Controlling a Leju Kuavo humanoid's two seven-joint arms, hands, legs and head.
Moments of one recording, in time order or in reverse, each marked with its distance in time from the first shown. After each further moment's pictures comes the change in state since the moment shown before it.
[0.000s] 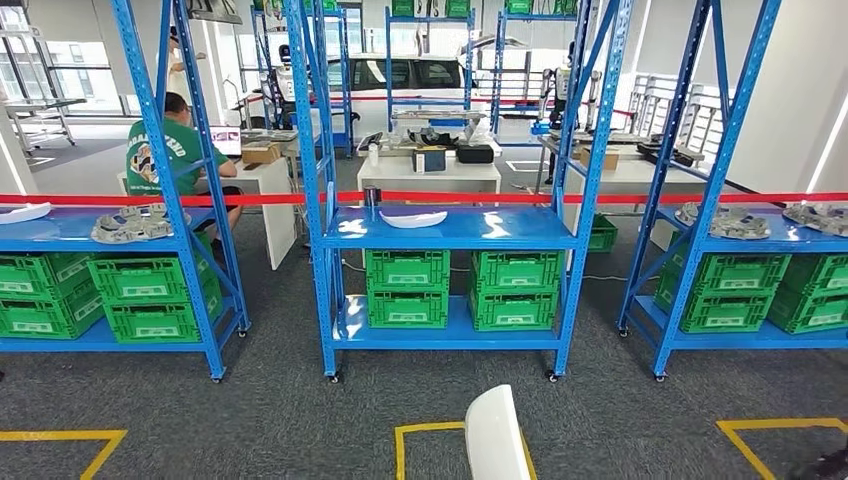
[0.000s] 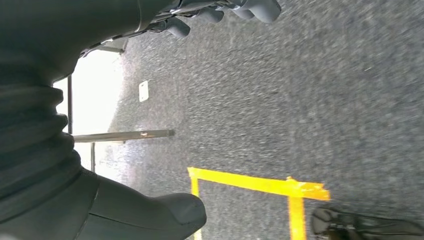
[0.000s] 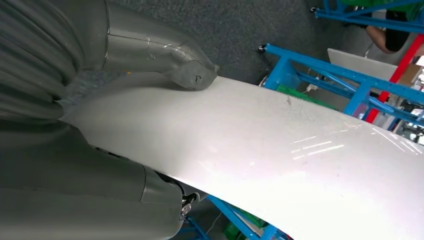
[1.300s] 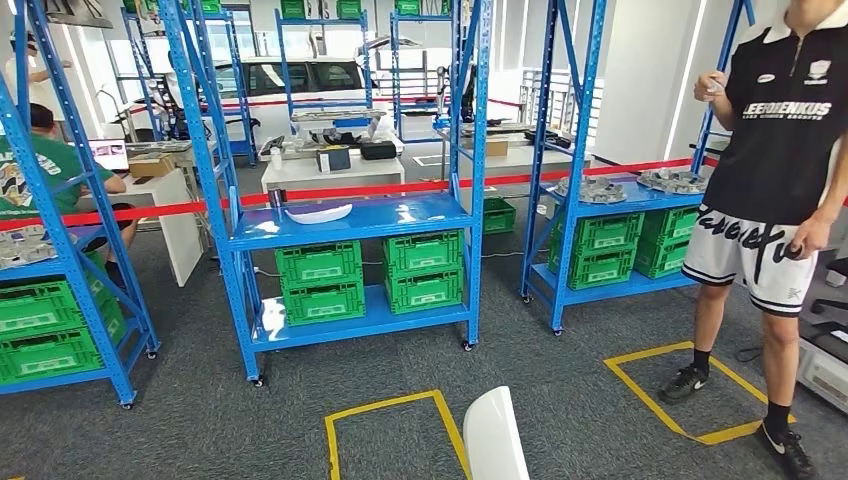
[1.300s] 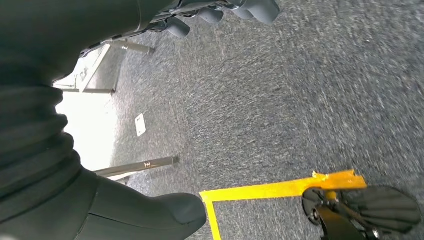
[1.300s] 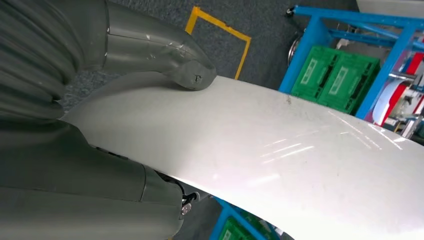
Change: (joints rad) left arm 0.015 -0.015 0.007 0.002 0.001 -0.016 -0.045; right arm -0.003 -0.004 -0.008 0.009 -0.027 0.035 0.004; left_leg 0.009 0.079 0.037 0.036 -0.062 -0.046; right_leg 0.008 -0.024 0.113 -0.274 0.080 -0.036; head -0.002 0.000
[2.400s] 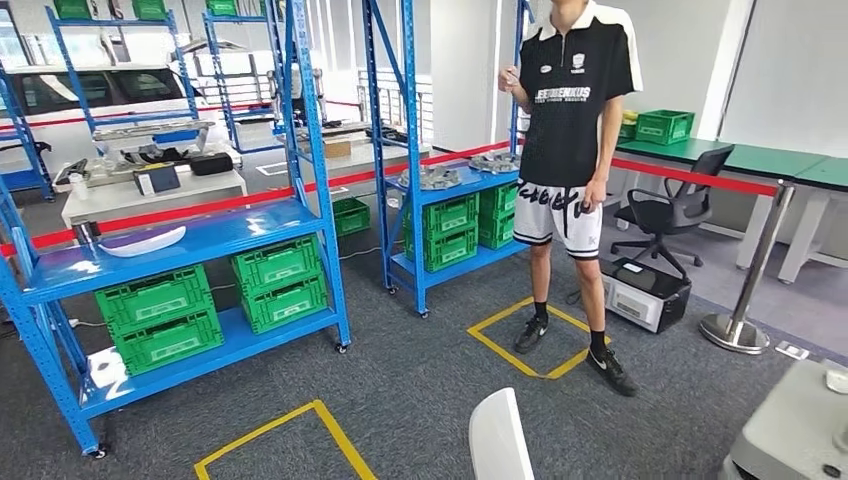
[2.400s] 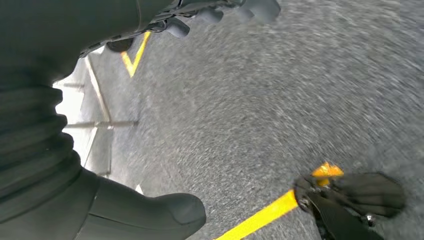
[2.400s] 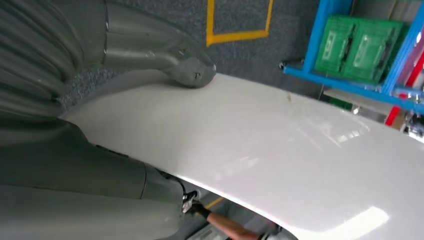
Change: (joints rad) left arm 0.009 -0.006 0.002 0.000 -0.018 -0.013 -0.025; right arm 0.023 -0.001 -0.010 -0.033 0.017 0.018 0.028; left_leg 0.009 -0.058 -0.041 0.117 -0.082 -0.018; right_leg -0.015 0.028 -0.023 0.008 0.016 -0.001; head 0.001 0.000
